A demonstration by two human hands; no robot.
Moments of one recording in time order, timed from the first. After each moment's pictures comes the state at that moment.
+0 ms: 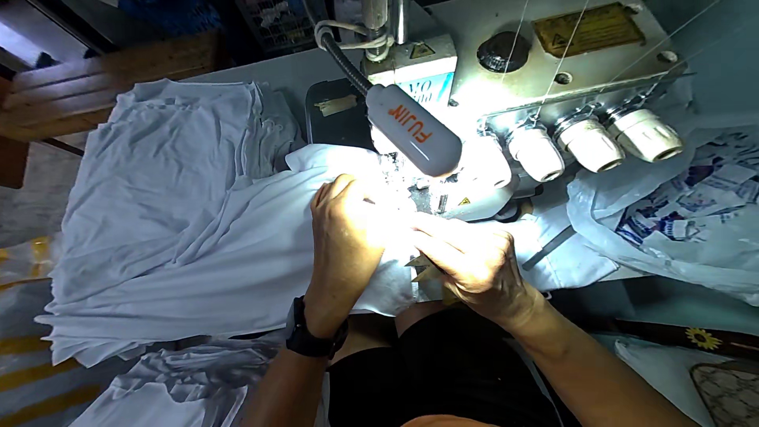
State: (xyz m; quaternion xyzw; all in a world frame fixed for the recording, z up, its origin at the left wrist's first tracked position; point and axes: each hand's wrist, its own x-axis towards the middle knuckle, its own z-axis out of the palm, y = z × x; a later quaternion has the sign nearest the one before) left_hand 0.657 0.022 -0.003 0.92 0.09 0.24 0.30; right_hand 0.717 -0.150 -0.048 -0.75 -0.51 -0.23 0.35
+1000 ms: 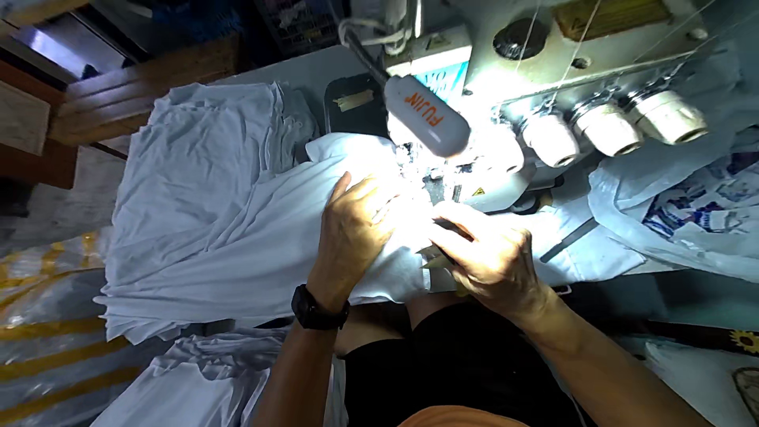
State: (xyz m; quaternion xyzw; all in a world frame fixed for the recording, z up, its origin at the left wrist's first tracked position) left_hand 0.647 0.040 -0.013 0.94 -0.02 0.24 0.26; right_hand 0.710 -0.150 -0.046 -0.76 -0.49 -0.23 0.36
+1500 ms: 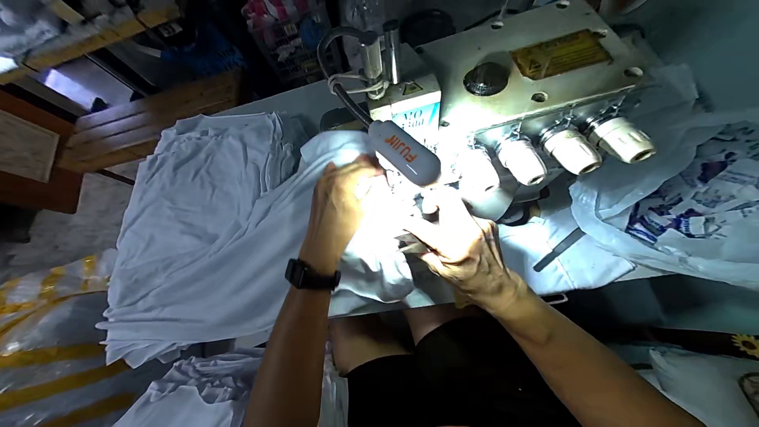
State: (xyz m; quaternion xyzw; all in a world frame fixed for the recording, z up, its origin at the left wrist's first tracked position) left_hand 0.687 0.067 -0.007 0.94 -0.03 0.25 0.25; right_hand 0.718 -0.129 -0.043 -0.79 -0.44 -0.19 0.39
